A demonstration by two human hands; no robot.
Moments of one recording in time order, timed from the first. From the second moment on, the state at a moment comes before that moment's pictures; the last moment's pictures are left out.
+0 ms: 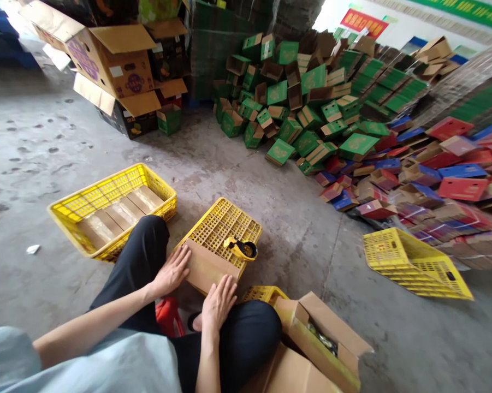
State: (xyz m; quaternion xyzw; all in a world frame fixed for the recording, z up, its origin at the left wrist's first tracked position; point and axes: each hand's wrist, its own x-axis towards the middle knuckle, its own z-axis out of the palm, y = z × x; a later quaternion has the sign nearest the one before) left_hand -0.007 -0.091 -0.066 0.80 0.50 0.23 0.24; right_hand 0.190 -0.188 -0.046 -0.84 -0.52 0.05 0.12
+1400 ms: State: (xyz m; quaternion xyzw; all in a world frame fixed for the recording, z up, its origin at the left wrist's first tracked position) left_hand -0.012 -0.150 -0.051 0.88 0.43 0.11 0.17; right_hand 0.138 -0.198 -0.058 -0.73 -0.67 0.05 0.12
